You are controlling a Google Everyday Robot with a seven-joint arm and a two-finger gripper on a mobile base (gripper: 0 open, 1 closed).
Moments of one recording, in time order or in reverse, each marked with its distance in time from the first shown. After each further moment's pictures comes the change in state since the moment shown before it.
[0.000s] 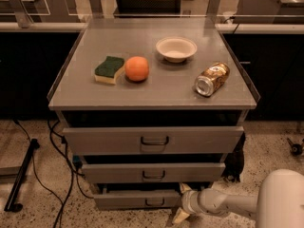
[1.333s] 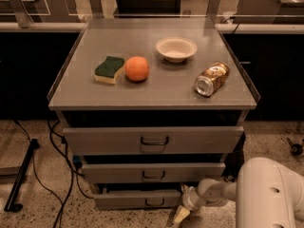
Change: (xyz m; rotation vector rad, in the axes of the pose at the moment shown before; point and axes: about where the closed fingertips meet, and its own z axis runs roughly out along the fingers) arm 0.017 0.006 0.017 -0.167 0.069 0.157
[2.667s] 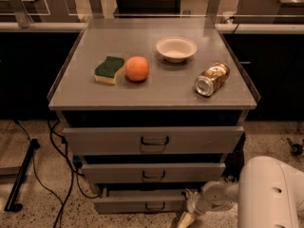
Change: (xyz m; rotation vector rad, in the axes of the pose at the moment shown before) arm 0.022 0.030 -0.017 -0.080 0.038 0.107
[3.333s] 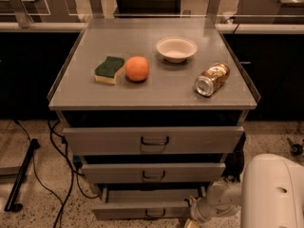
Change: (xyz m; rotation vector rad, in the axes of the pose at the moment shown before) arm 0.016 0.032 -0.018 -0.051 0.041 0.021
